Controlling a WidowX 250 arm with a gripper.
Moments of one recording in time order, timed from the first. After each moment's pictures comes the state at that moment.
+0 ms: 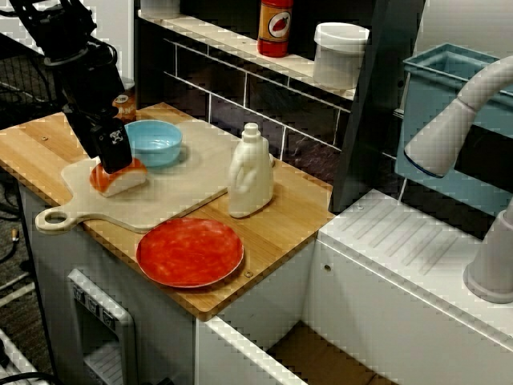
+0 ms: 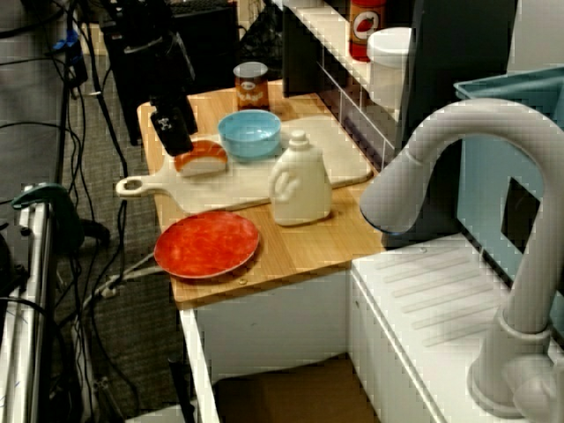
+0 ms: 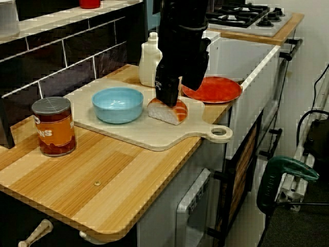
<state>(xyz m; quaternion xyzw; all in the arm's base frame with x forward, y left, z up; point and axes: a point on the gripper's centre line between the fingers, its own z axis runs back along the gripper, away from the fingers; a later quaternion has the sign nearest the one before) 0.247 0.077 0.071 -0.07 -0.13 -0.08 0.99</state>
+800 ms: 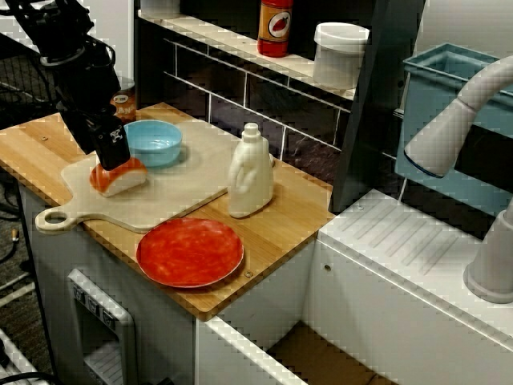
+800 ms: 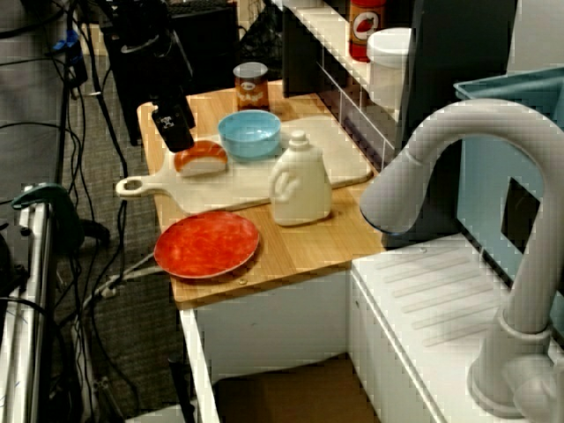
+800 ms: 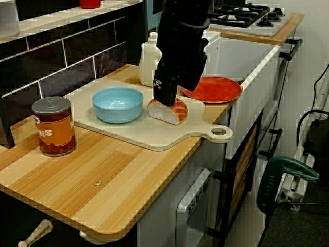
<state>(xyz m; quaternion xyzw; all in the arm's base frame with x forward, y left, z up) 0.248 0.085 0.074 -0.04 -0.14 -0.05 0.99</state>
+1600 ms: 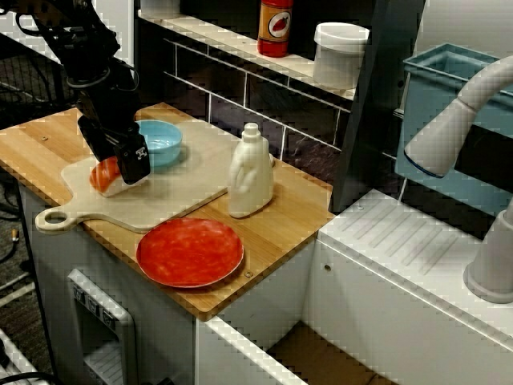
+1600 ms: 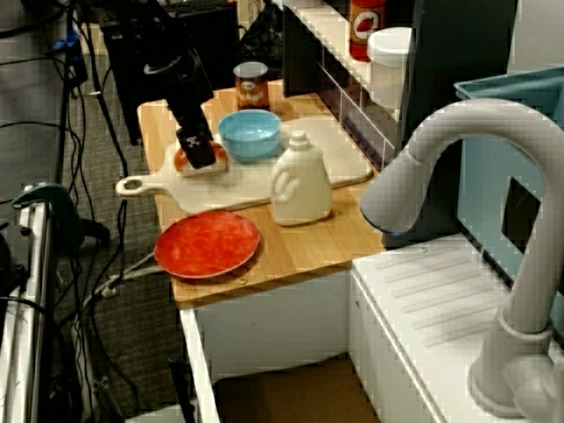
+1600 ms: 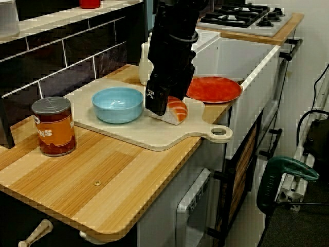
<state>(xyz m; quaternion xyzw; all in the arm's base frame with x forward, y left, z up) 0.265 0.079 0.053 -0.02 -0.14 -0.02 0.99</state>
